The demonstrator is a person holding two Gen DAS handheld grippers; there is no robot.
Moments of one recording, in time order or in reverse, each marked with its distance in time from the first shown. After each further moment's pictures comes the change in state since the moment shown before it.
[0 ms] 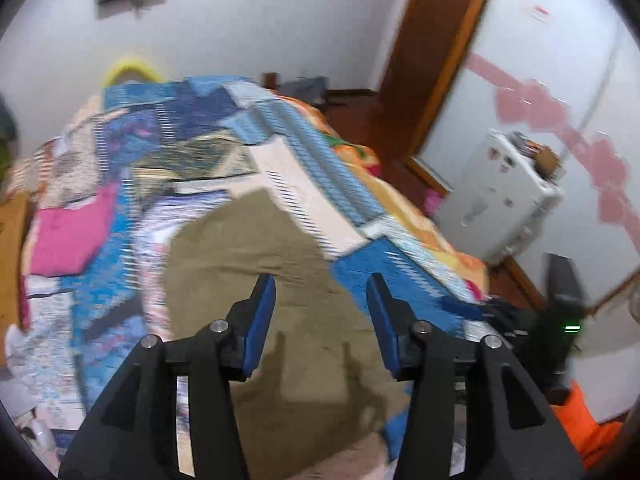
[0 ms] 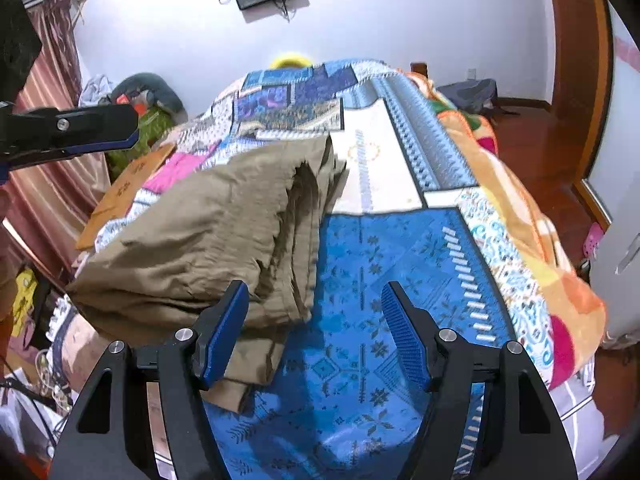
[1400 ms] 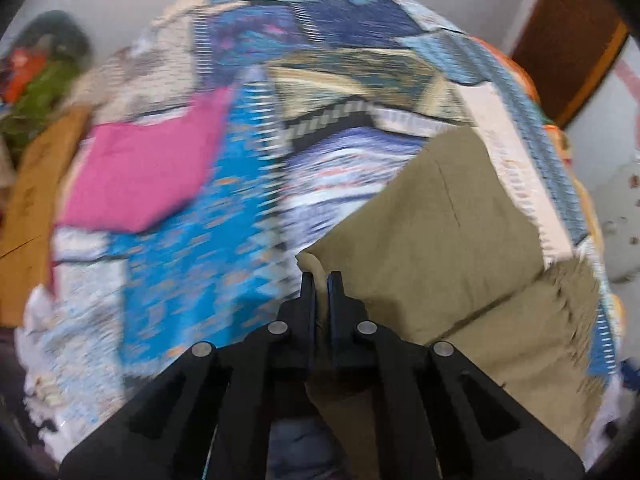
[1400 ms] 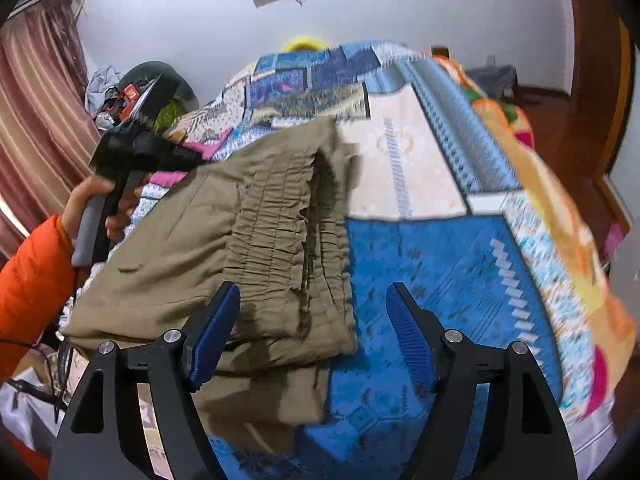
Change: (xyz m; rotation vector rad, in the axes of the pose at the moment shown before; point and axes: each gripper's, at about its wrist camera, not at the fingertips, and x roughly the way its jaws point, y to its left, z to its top) left arm 0.139 0.185 0.001 -0.215 0.237 0.335; right arm 0.043 0.014 0.022 -0.013 0.065 0.050
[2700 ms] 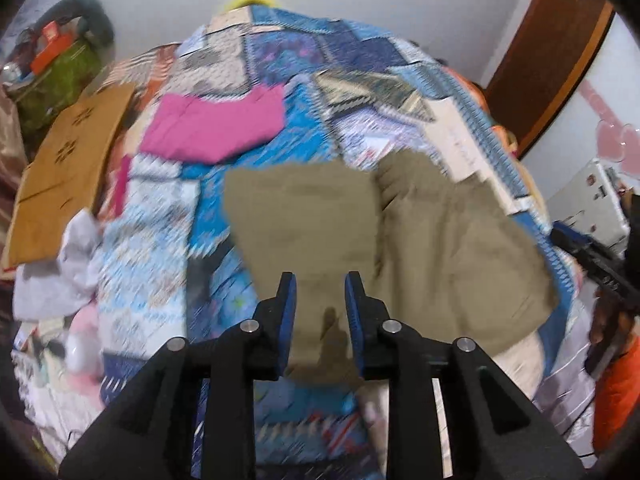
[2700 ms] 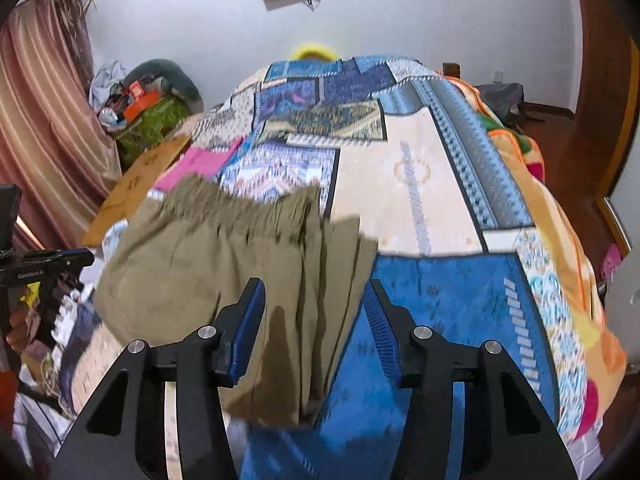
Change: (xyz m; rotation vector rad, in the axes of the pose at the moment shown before) left arm -0.128 0.057 -0.115 -0.036 -0.099 -0.152; right arm 0.007 0.024 0.025 -0.033 -0.017 -0.006
